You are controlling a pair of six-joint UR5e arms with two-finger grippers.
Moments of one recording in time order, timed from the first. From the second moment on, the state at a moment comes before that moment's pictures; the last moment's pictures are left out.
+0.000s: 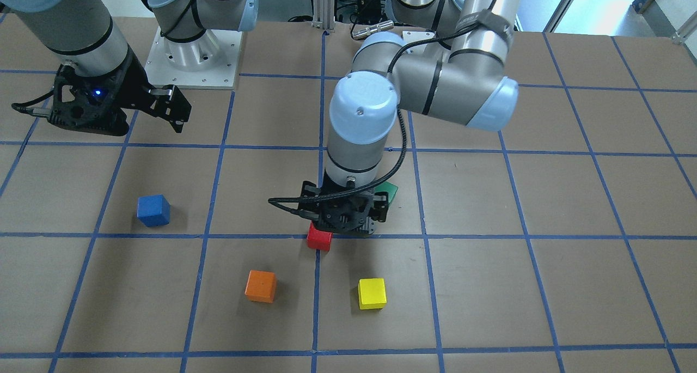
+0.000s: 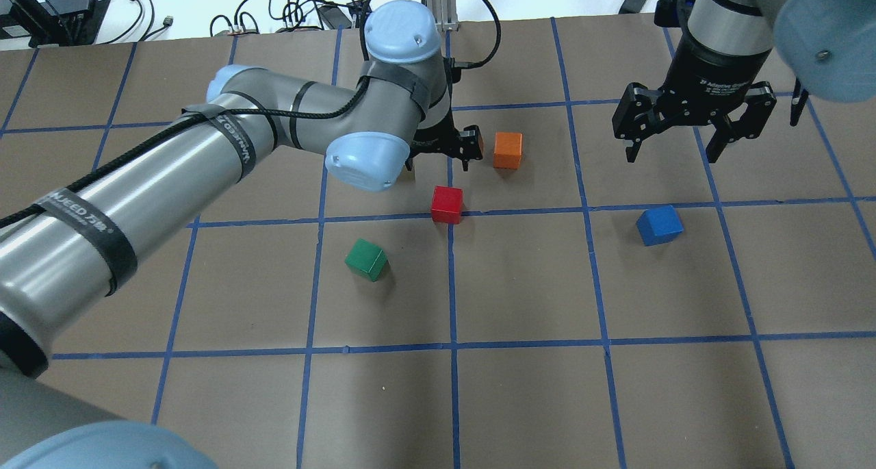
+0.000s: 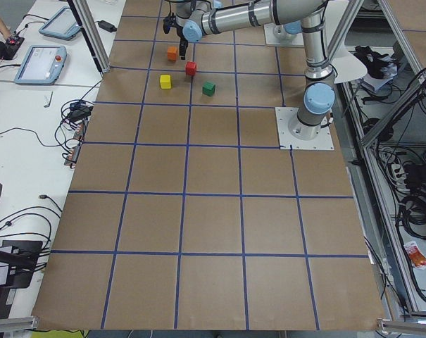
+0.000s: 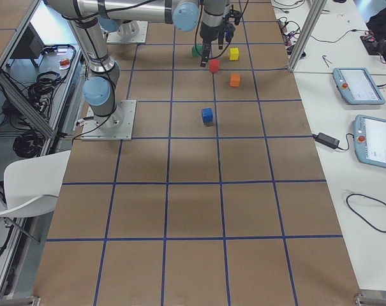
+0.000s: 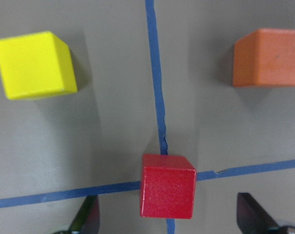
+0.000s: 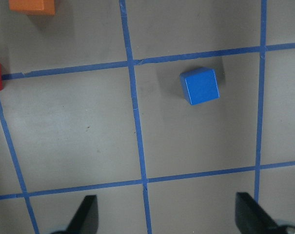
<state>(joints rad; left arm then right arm) -1.86 -1.97 -1.51 -1.16 1.54 -0.15 1.53 -1.54 1.59 -1.50 -1.60 0.06</state>
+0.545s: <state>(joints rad) -1.65 -1.70 -1.49 -1.46 1.55 0.10 1.56 -1.46 1.59 -1.64 -1.59 0.08</state>
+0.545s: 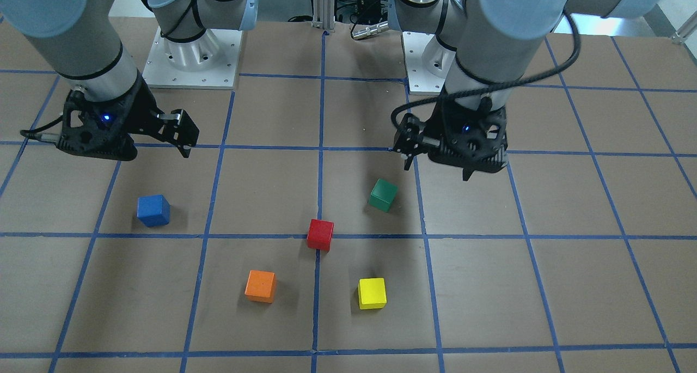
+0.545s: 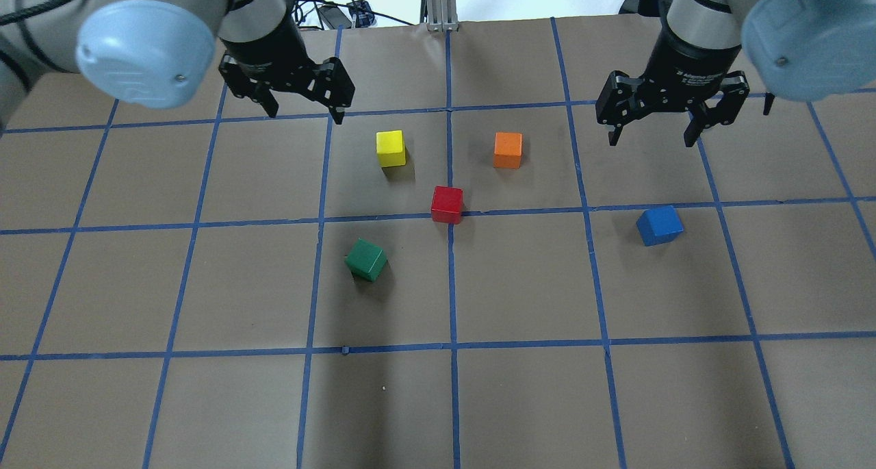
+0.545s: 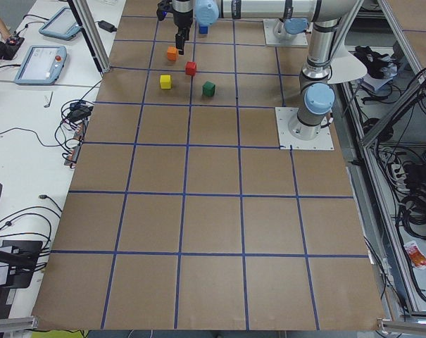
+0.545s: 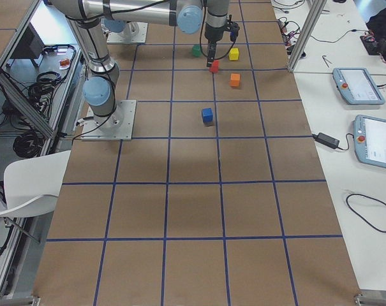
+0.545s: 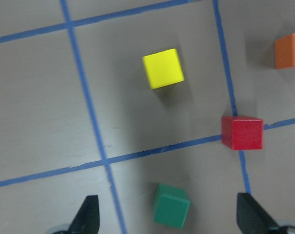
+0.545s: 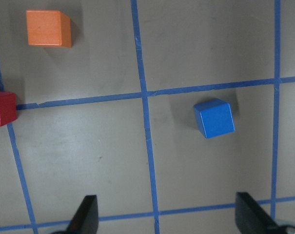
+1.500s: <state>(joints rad) -1.58 -1.57 -1.53 -1.49 1.55 0.10 1.82 -1.18 1.58 -2.04 -1.53 0.28</state>
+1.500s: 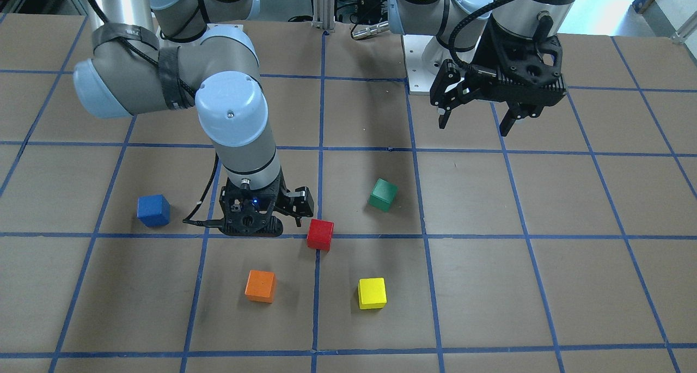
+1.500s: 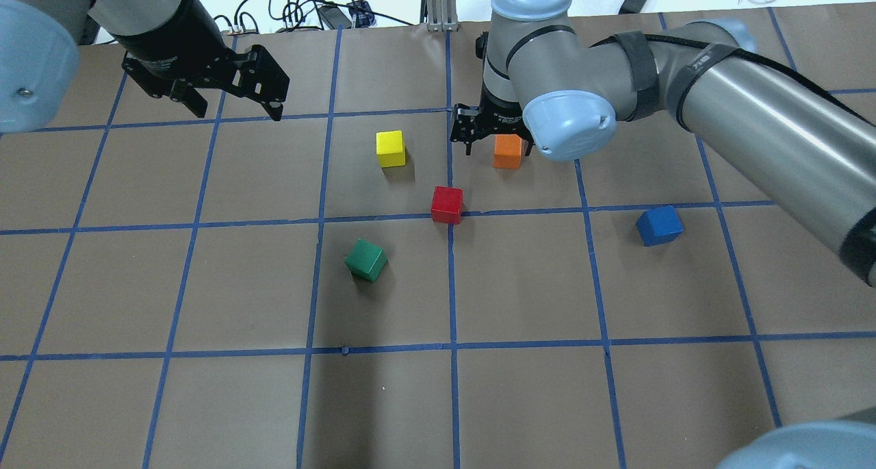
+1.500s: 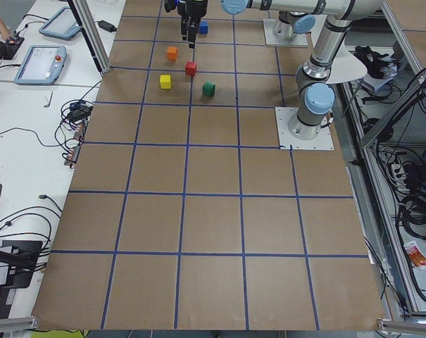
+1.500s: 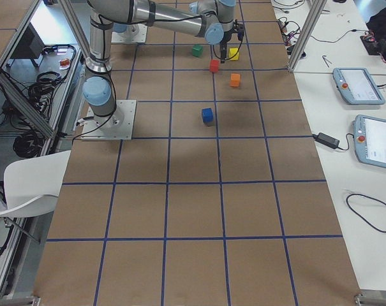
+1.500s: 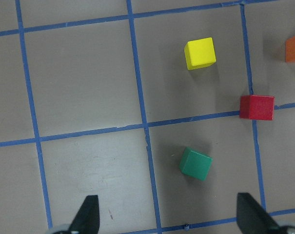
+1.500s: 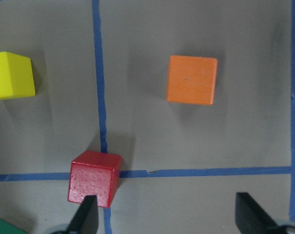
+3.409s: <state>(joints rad) -1.58 -1.57 -1.55 -1.49 1.54 0.11 1.88 -0.99 1.59 -2.16 -1.33 0.40</state>
